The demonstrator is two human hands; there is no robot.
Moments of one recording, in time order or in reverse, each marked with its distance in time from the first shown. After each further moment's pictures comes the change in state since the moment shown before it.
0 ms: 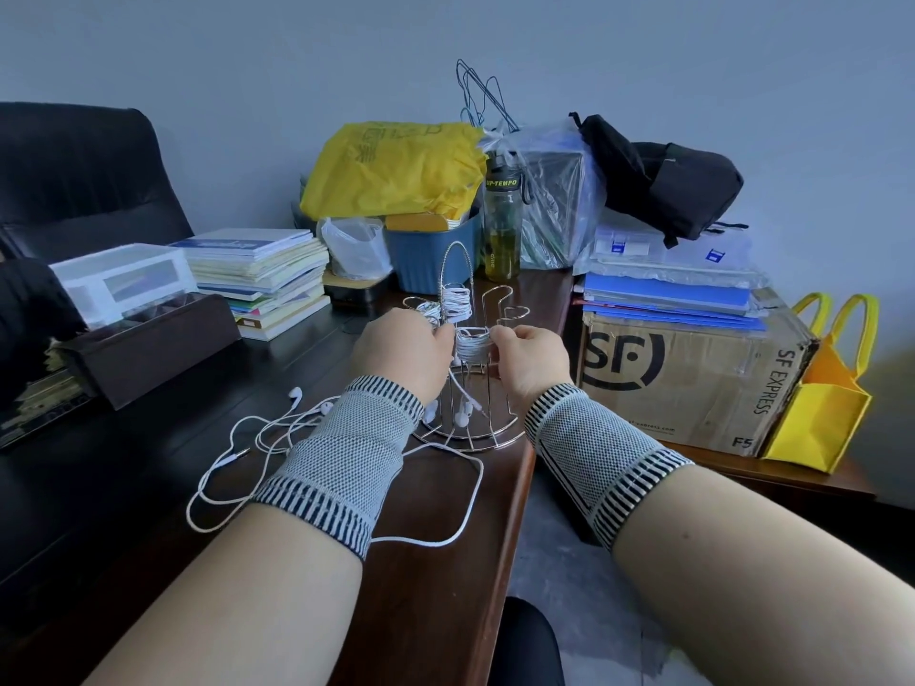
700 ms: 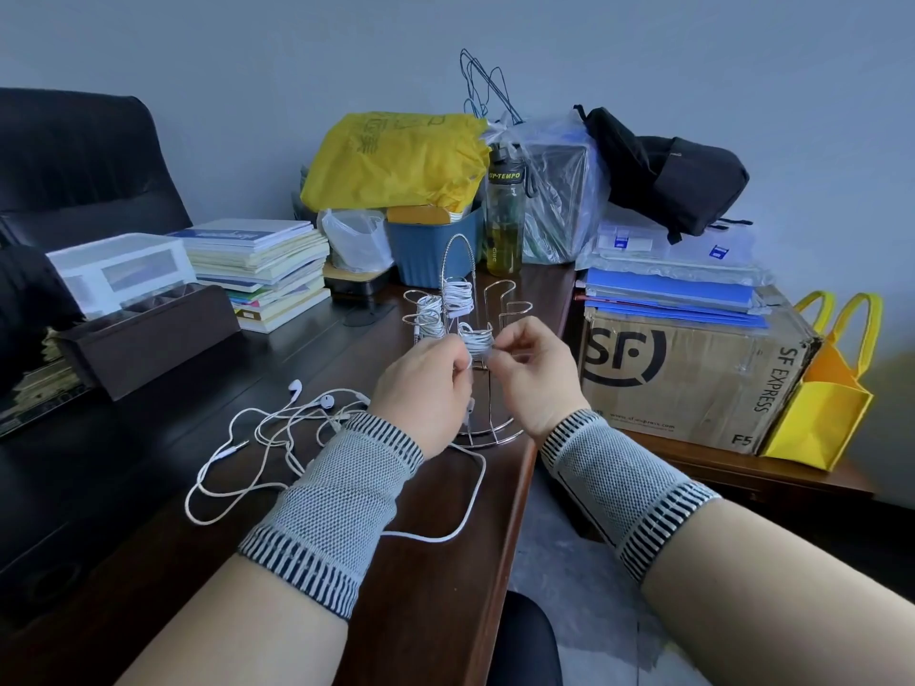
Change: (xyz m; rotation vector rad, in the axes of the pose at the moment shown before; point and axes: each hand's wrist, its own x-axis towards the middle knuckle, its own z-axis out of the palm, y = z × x) left_hand -0.037 -0.008 0.010 -0.152 -0.103 0.257; right_hand -0.019 0.021 -0.007 0.052 -0.033 -0.302
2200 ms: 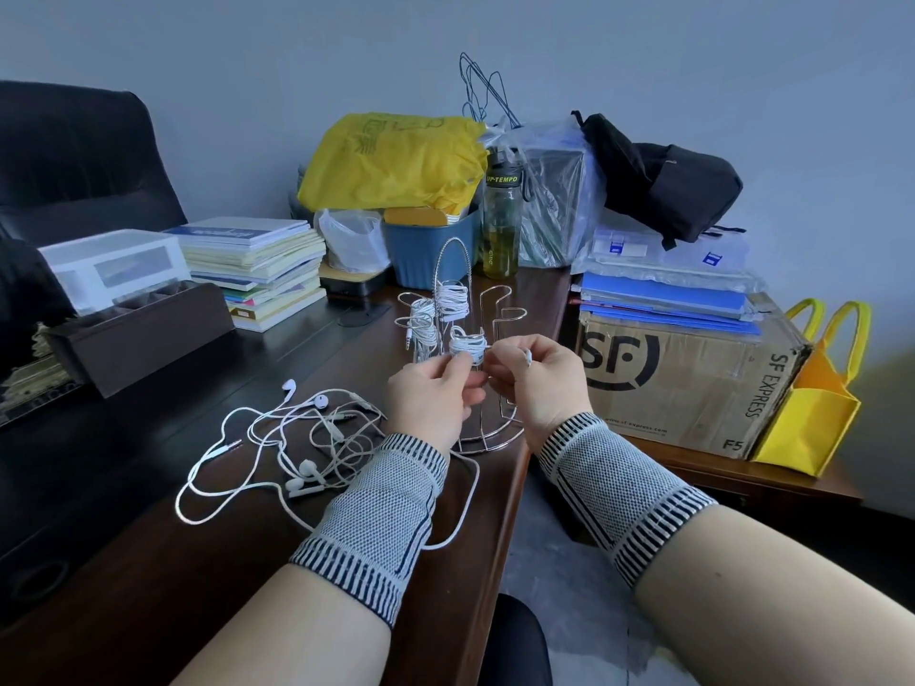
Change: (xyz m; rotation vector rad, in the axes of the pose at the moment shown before) left_hand 0.000 0.018 0.032 -1.107 0.201 -0.559; right_hand -0.005 -0.009 -0.006 0.441 0.049 0.320
